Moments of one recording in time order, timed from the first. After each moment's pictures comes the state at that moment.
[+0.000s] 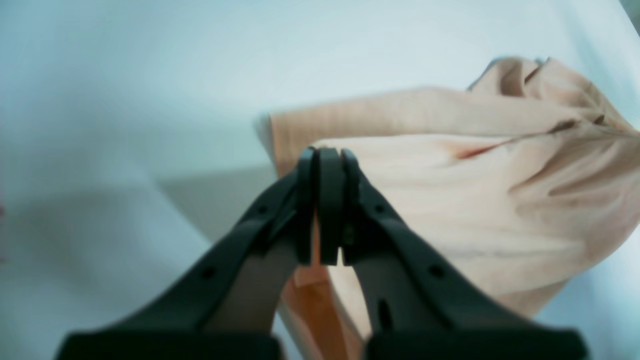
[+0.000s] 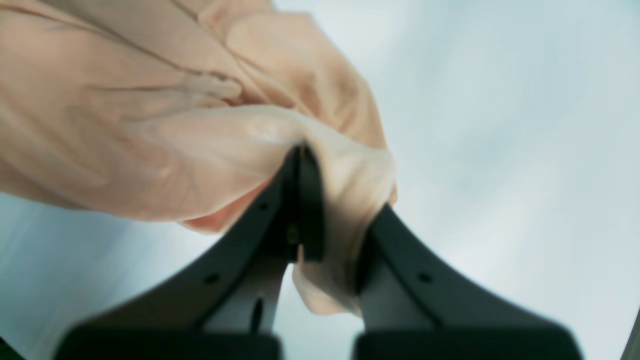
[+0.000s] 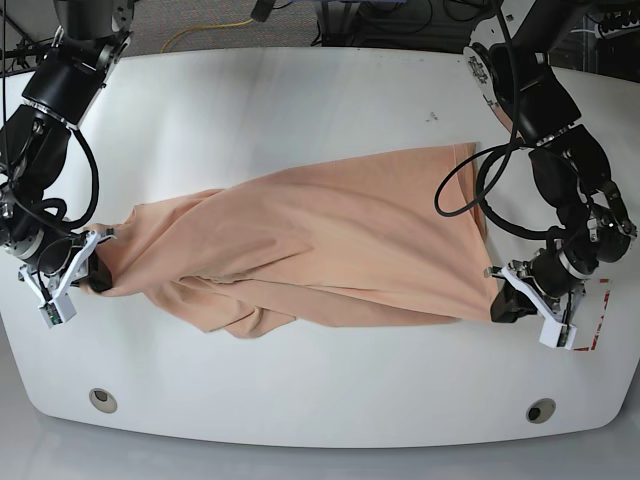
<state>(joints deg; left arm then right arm) -21.6 -7.2 -28.7 90.4 -29.8 -38.1 67.4 16.5 25.9 27.6 94.5 43.5 41.0 -80.8</state>
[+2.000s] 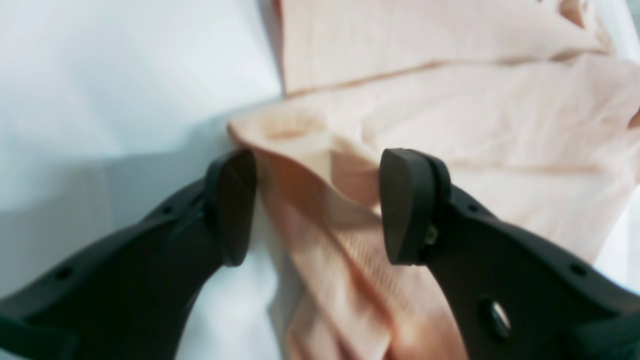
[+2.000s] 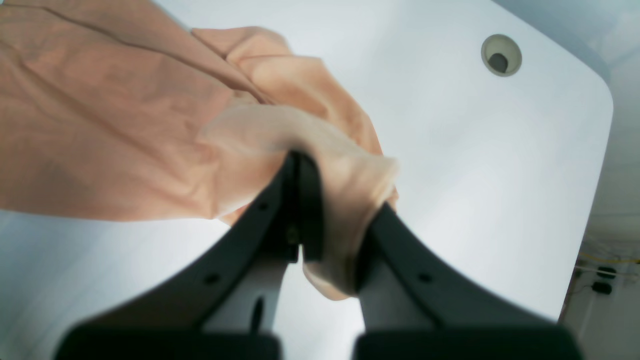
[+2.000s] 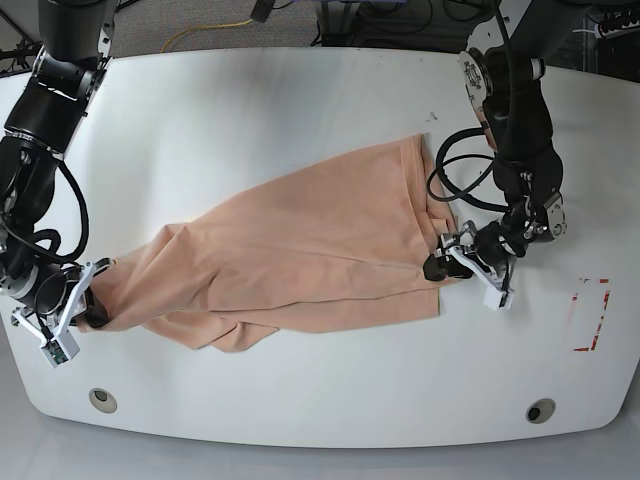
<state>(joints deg) -23.8 -5.6 -24.3 53.5 -19.9 -37.6 44.4 23.9 30.3 19.4 94.5 42.5 41.1 -80.7</state>
